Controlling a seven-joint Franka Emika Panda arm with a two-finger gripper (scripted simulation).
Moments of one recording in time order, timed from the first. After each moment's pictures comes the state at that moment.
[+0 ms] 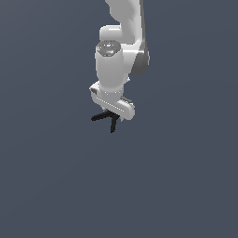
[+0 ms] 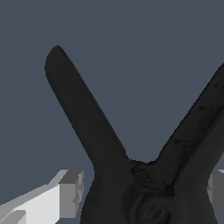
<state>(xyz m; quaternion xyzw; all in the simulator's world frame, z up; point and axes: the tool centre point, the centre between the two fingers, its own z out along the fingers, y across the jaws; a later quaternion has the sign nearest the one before) -0.060 -0.028 0.184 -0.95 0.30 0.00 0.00</state>
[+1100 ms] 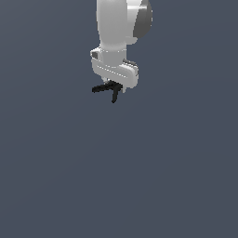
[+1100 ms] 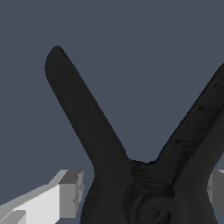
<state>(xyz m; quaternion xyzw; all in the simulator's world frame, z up) -0.136 -0.019 0.283 -0.95 0.30 0.00 0.00</state>
